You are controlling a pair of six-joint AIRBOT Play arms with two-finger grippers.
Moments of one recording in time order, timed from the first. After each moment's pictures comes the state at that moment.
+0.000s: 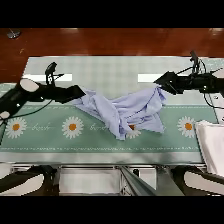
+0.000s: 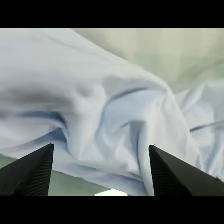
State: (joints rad) left arm -0.07 -1.29 0.92 0.85 -0.86 -1.33; right arm -0.17 -1.37 1.07 -0.65 1.06 1.24
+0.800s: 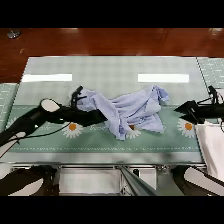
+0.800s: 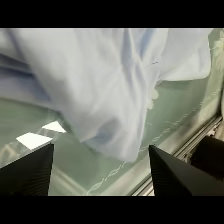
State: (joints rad) left arm -0.42 -1.23 0.64 0.46 -0.80 -1.23; right arm -0.57 -1.22 0.72 -0.87 1.24 1.19
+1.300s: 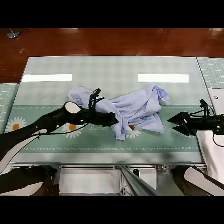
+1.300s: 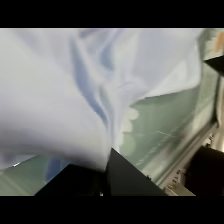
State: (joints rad) left arm -0.59 -1.38 0.76 0.34 -0.72 -1.14; right arm -0.57 -1.18 0.54 -0.84 1.22 1.19
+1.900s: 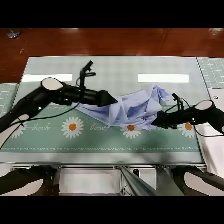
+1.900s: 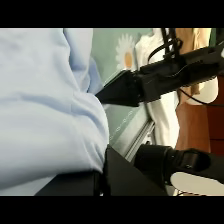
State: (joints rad) left arm -0.38 -1.30 0.98 0.33 -1.01 -1.07; right arm -0.12 -1.25 0.63 -0.80 1.11 1.27
